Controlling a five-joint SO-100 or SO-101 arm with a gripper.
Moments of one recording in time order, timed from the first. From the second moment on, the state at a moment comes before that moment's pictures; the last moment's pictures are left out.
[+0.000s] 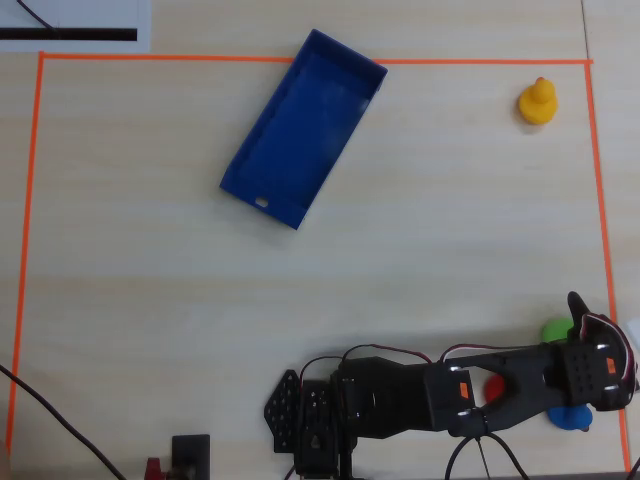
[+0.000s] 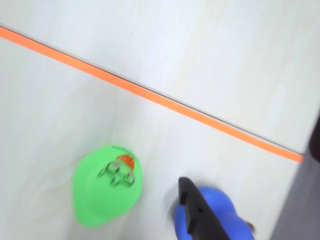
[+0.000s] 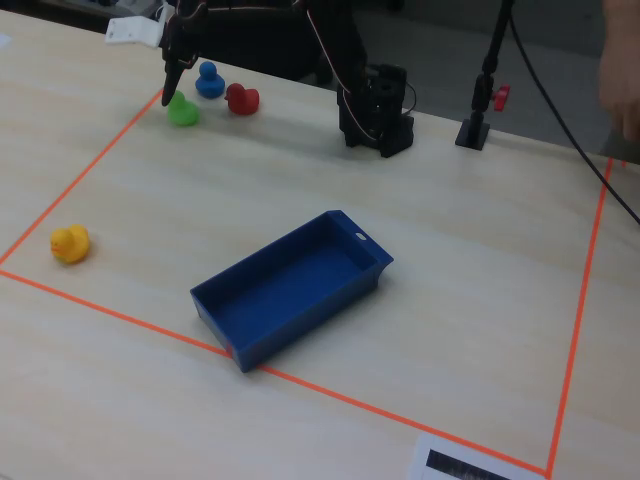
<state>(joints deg) 87.2 68.3 73.9 48.6 -106.3</state>
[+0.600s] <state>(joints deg) 87.5 54.8 64.7 48.4 -106.3</state>
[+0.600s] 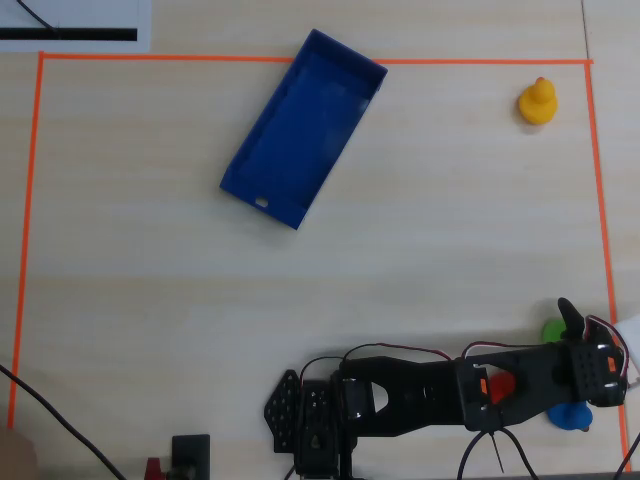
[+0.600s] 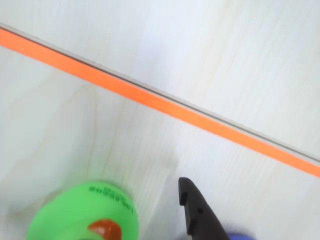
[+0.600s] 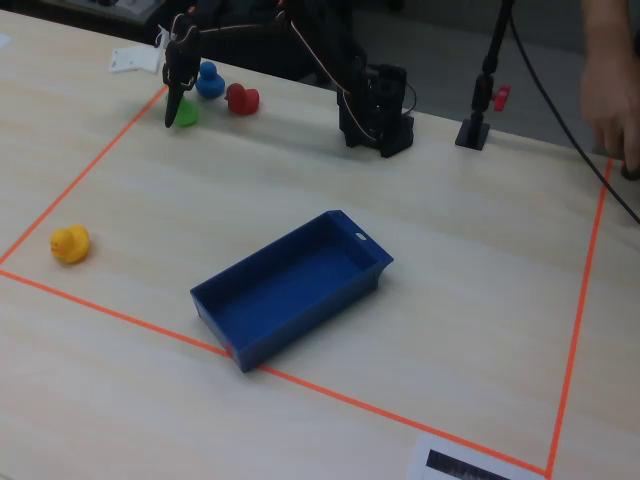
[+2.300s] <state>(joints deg) 87.0 58.4 70.4 47.6 -109.3</state>
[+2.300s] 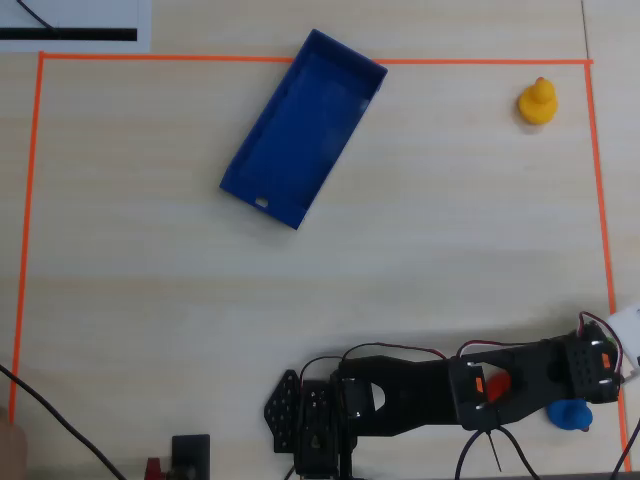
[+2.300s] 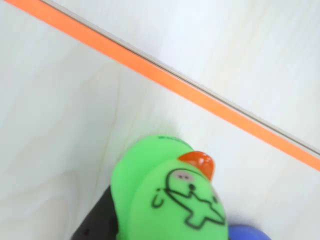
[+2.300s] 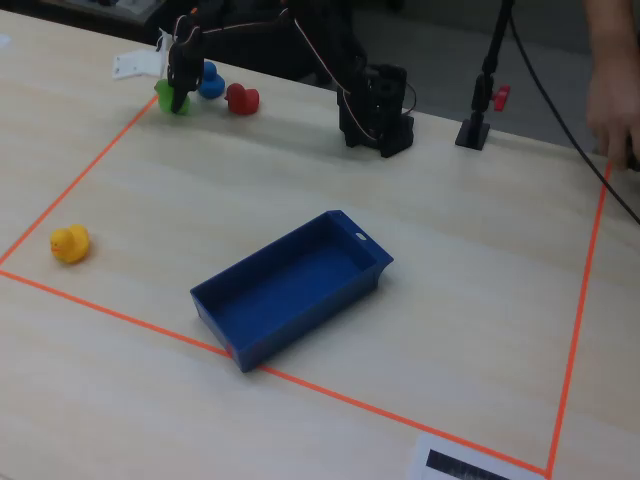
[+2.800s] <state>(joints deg) 65.7 77.3 64.7 62.6 -90.4</state>
